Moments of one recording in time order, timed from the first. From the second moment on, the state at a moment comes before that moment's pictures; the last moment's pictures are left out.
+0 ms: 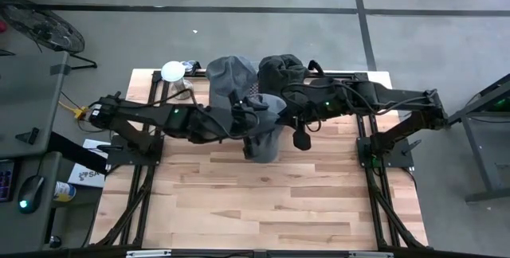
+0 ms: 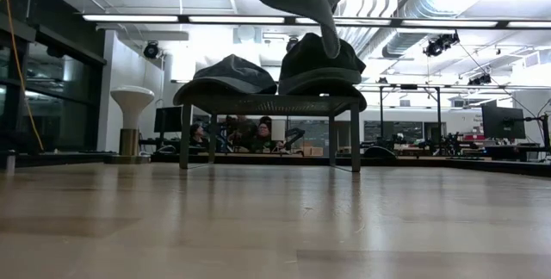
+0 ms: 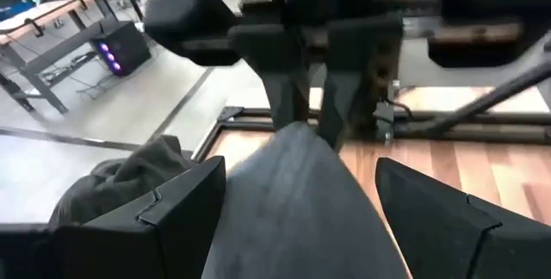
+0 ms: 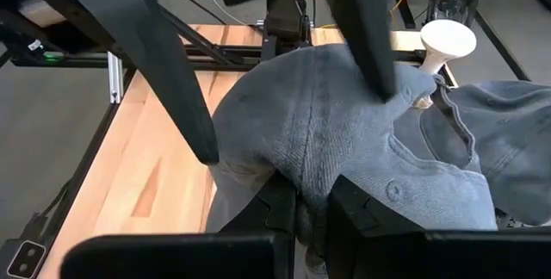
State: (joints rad) left arm -0.23 1.56 1.73 -0.48 -0.58 0.01; right arm 0.04 1.42 1.64 -0.73 0.02 0.02
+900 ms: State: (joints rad) left arm -0.24 1.59 1.73 -0.64 -0.56 -0.13; right arm 0.04 1.42 1.64 -0.74 -0.01 0.02
